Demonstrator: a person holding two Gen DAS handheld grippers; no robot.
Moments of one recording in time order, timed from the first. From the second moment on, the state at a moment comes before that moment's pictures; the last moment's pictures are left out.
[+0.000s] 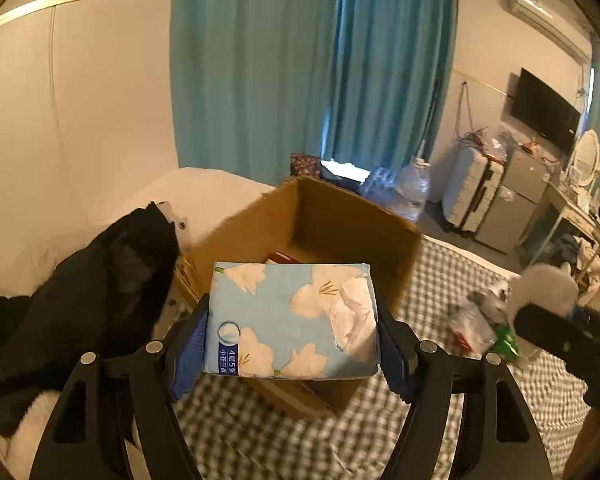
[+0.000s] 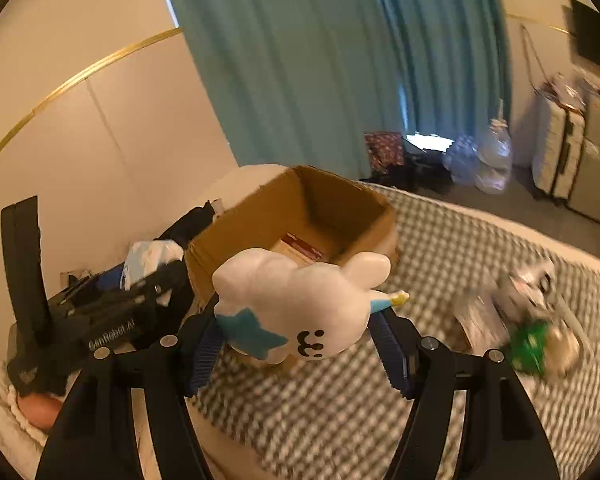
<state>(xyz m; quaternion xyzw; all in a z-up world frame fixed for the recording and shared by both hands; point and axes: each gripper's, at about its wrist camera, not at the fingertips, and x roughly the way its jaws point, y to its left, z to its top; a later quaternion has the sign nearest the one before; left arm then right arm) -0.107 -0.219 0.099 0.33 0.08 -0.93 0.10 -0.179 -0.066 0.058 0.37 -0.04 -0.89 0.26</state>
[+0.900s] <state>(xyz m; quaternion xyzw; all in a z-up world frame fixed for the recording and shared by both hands) -0.162 -0.253 0.052 0.36 0.10 -0.91 0.15 -0.292 -0.107 0.055 0.37 -0.03 -0.91 0.21</state>
